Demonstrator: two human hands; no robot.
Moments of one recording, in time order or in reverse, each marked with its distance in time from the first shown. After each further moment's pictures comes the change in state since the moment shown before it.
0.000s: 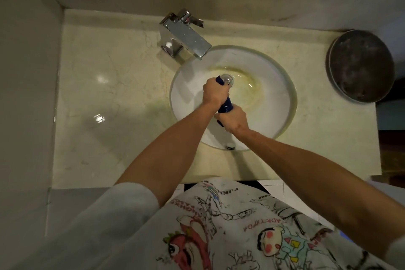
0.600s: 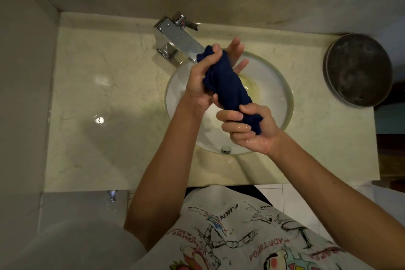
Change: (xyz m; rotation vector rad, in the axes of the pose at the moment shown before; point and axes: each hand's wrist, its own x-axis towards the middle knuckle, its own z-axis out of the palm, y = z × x) left_hand -0.051 0.064 -0.051 -1.183 -0.773 0.174; right_hand -0.070 -0.036 -0.085 1.305 -1.392 0.231
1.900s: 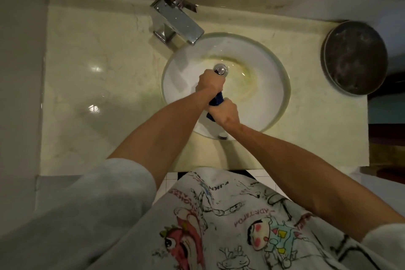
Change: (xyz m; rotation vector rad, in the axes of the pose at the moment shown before) left_hand 0.046 -0.070 -0.090 1.398 0.774 -0.388; right_hand 0.069 0.009 -0.108 -1.337 1.436 -0.154
